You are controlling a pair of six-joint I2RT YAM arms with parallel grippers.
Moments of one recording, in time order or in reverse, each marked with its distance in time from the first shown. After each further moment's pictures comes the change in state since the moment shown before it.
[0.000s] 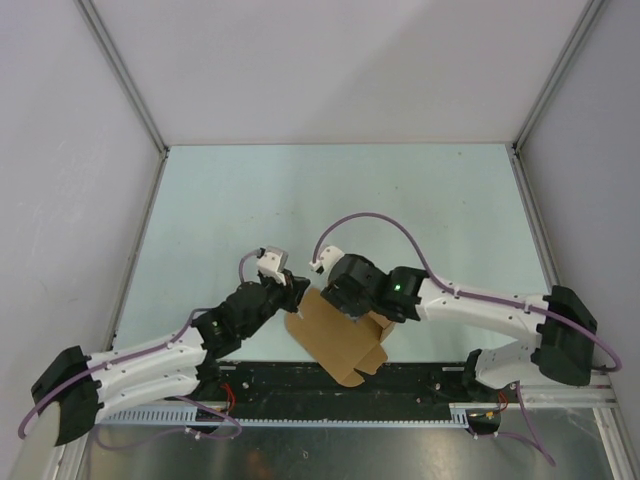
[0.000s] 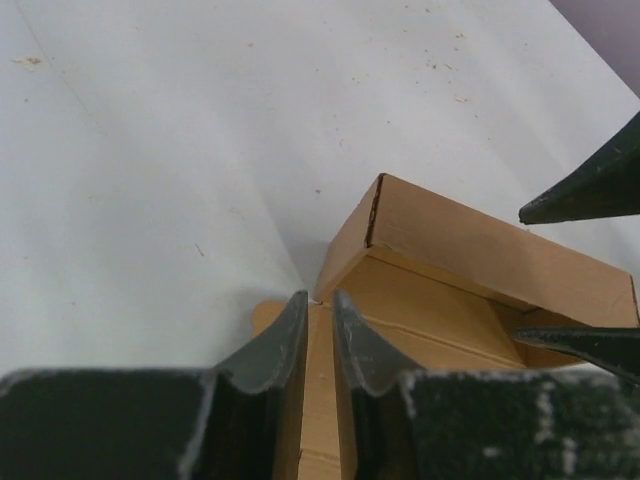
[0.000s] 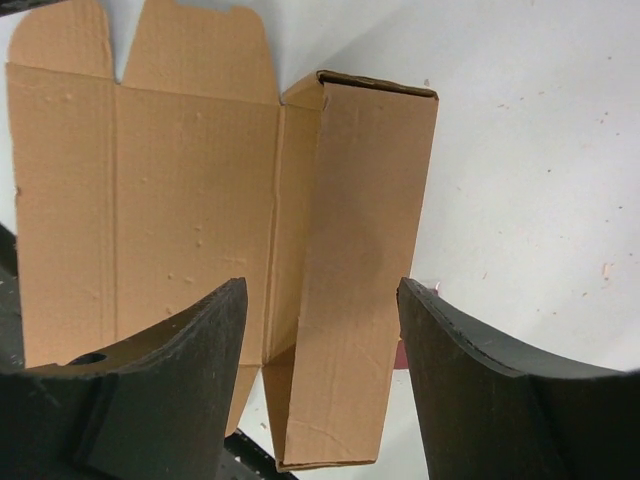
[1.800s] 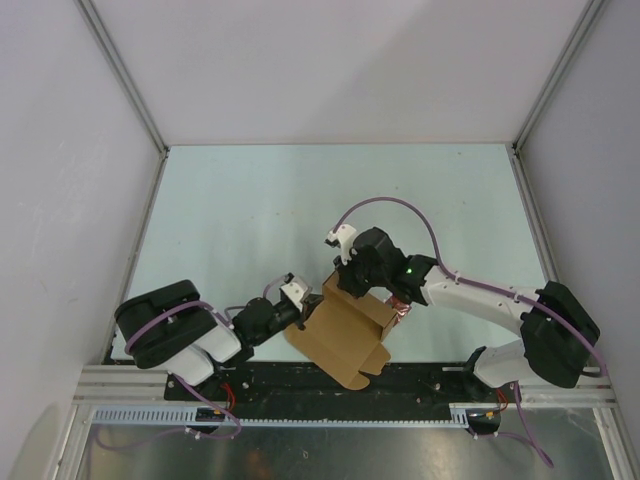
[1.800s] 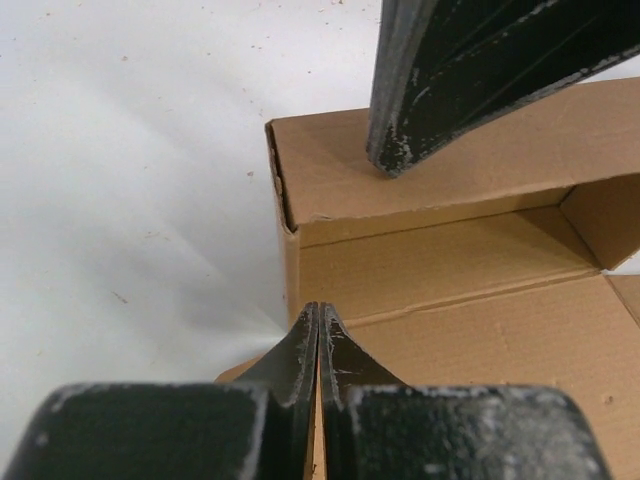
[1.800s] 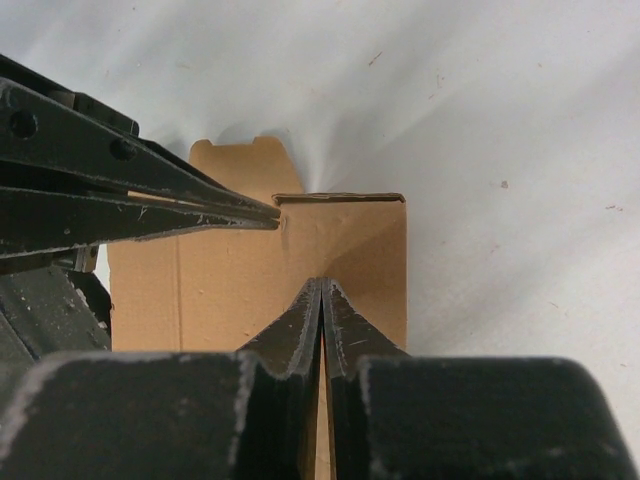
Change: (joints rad) left arm 0.006 0.696 -0.215 0.982 0.271 0.322; right arm -0.242 0.040 -0.138 0.388 -0.417 0.046
